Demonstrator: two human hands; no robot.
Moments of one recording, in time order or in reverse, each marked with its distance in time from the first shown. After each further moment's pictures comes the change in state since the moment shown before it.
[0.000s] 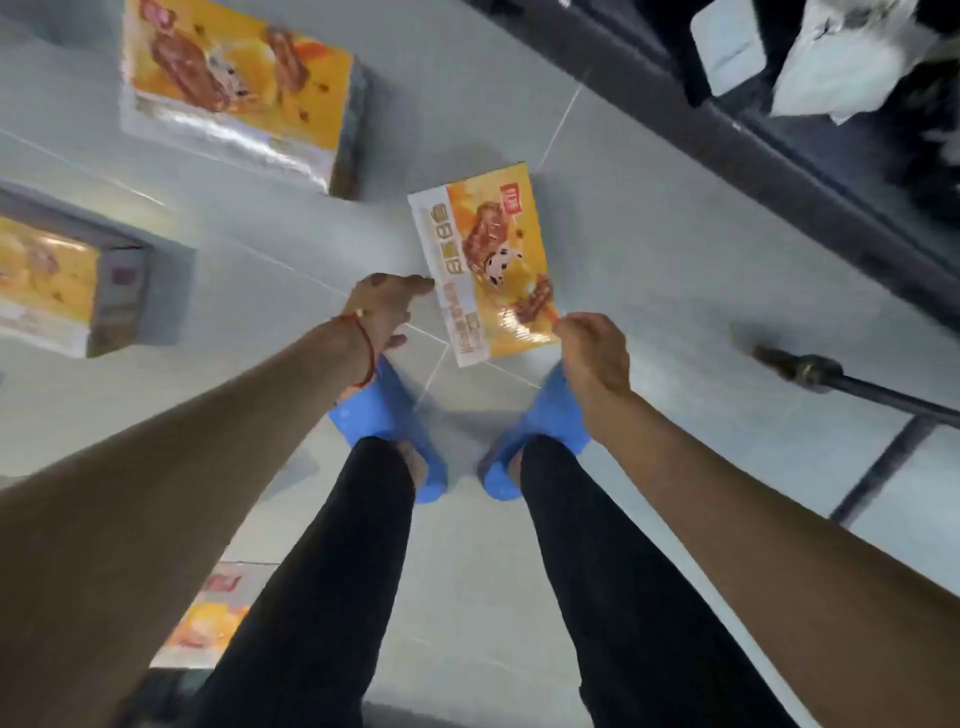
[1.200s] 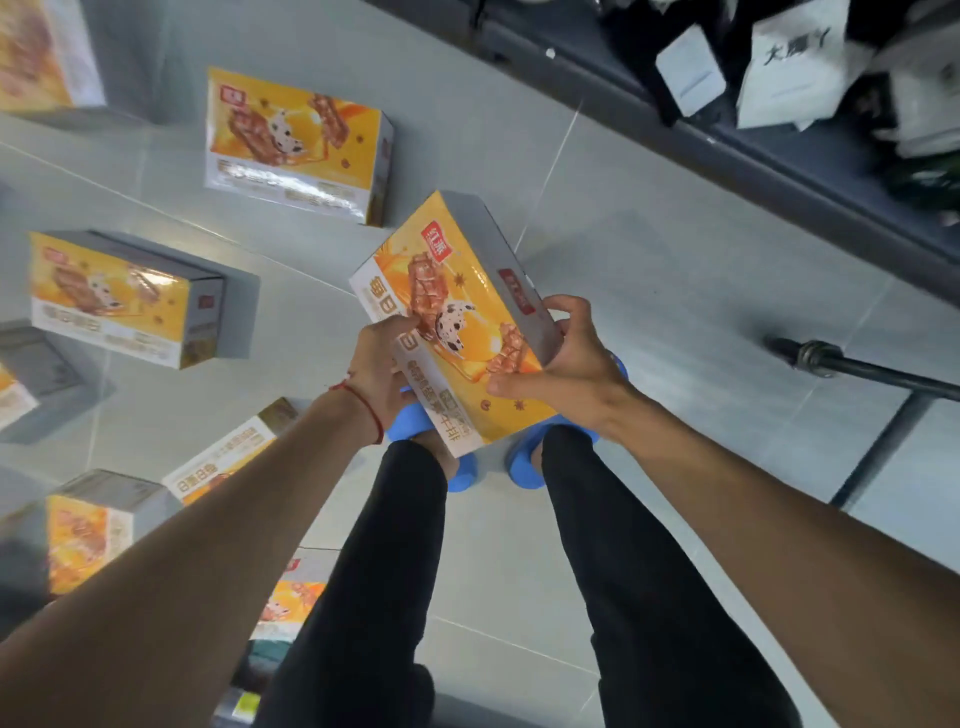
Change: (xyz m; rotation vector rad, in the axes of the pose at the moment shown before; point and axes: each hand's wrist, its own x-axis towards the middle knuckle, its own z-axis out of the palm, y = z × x) left_hand -0.109 -0.017 -0.013 -0.330 -0.036 -0.003; right_hand -0.064 -0.007 -0.031 -0.084 -0.401 -0.306
